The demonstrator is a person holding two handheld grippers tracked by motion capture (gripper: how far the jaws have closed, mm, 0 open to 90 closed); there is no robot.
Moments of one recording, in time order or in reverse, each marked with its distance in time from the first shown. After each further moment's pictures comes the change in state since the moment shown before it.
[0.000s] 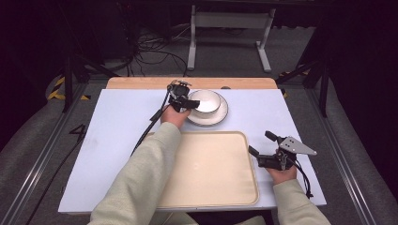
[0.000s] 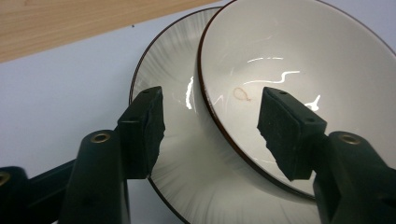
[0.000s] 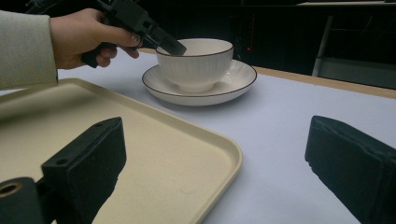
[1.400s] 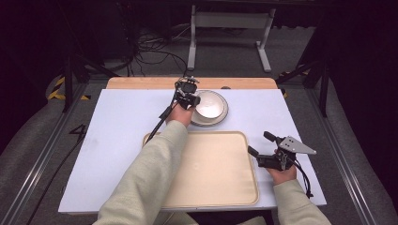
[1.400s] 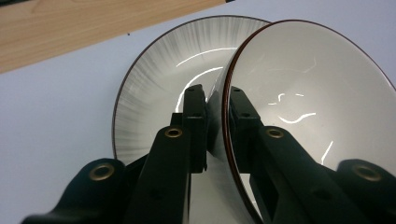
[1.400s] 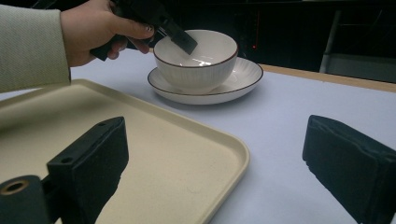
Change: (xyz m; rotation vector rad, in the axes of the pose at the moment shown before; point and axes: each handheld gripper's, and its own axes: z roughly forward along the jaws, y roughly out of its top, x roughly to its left) left arm -0.027 0.019 -0.002 0.029 0.077 0.011; right arm 0.000 -0.001 0.001 0.005 0.023 0.018
